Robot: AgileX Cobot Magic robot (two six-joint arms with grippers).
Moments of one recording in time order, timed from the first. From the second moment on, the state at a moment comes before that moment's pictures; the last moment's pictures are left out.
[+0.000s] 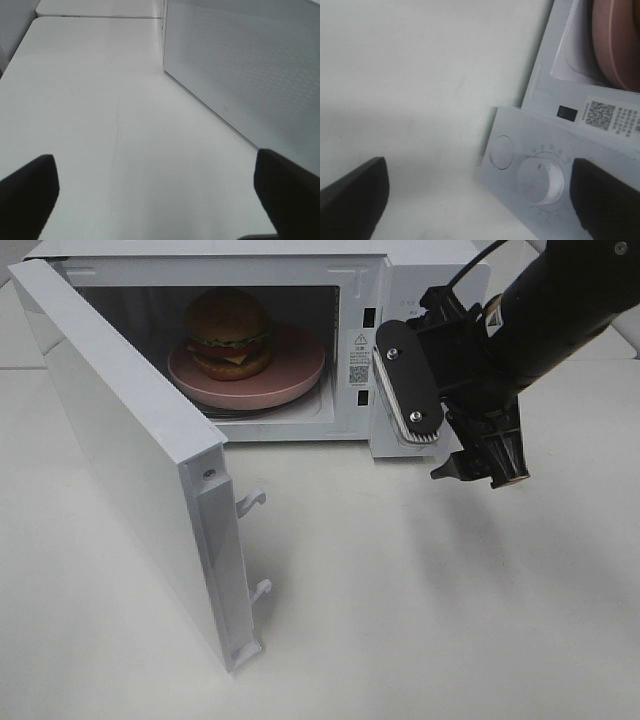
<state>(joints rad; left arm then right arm) 0.03 0.00 -0.52 -0.10 1.08 0.05 0.50 1.59 -1.05 -0.12 0.48 -1.29</state>
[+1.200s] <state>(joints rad) 0.03 0.00 -0.52 -0.10 1.08 0.05 0.62 1.95 -1.42 -0.16 0.36 -1.28</state>
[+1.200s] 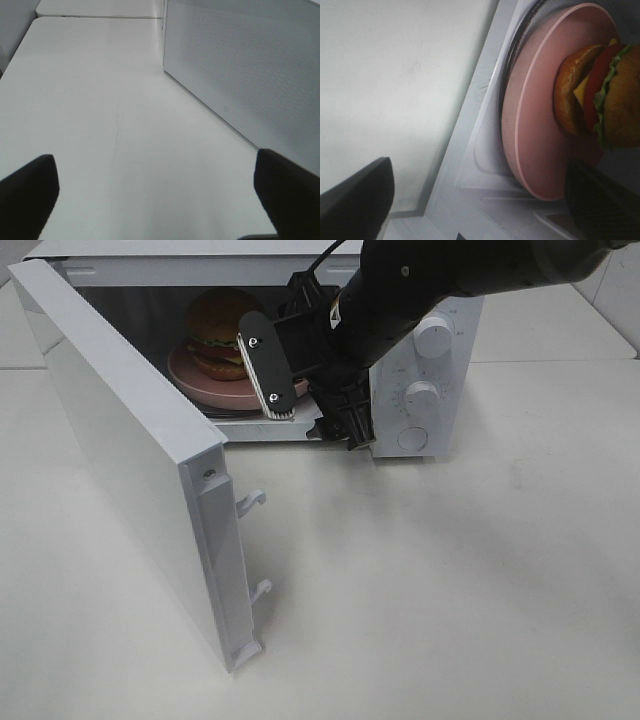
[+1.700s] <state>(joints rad) 0.03 0.00 -0.52 -0.10 1.08 0.05 0.62 2.15 -1.61 -0.15 0.36 -1.22</state>
